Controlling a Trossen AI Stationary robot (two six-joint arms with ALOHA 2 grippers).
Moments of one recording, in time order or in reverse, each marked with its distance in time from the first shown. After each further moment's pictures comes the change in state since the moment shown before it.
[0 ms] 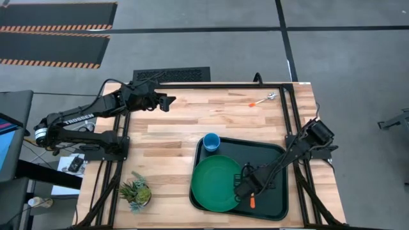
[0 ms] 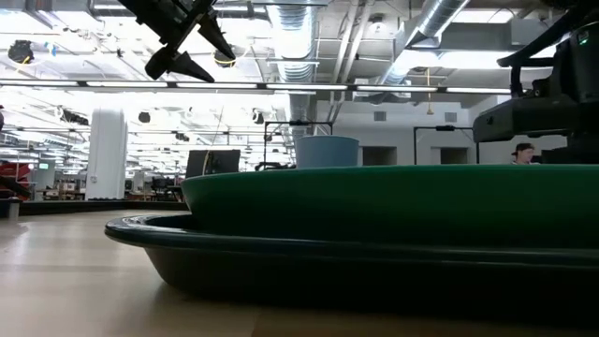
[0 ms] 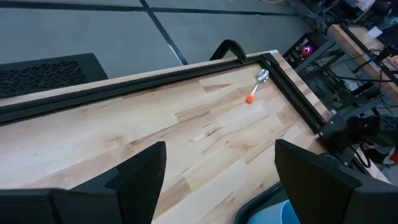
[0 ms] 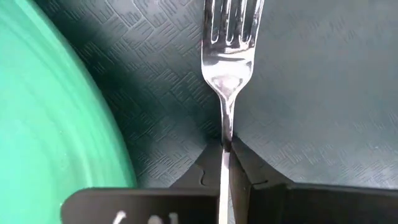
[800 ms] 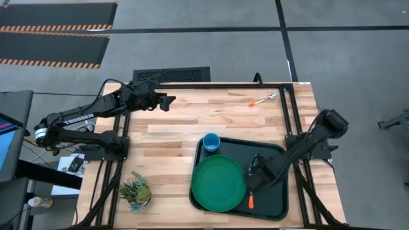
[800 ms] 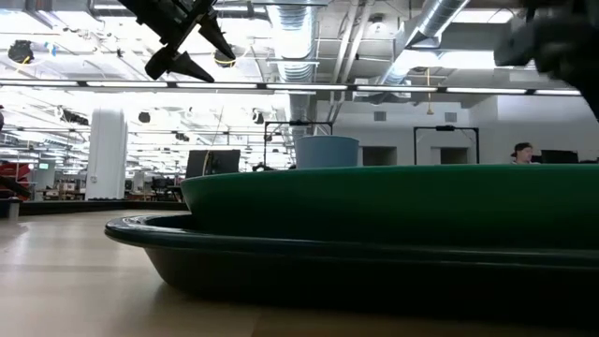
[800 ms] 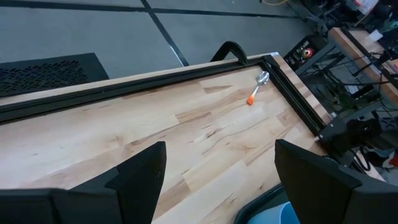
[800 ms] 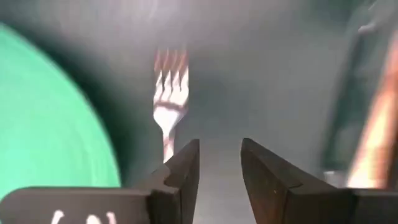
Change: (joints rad) left arm 0.000 0.000 0.000 0.002 -0.006 -0.011; right arm 0.002 -0.245 -0.001 -0.303 0.066 -0.024
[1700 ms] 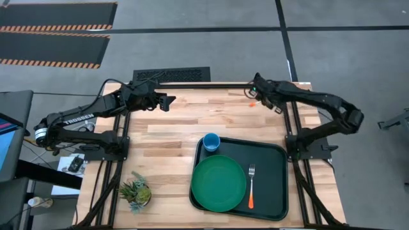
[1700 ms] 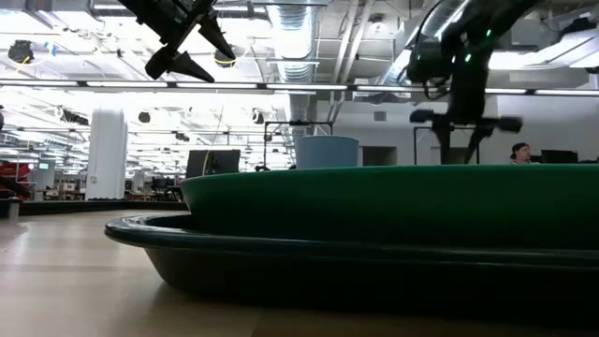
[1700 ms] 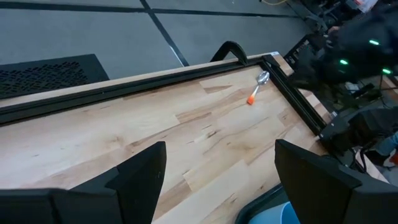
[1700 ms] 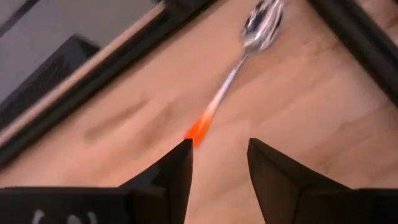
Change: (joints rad) left arm 0.000 0.000 0.000 0.000 -0.001 0.007; right arm -1.272 -0.269 -0.207 0.322 0.334 -0.758
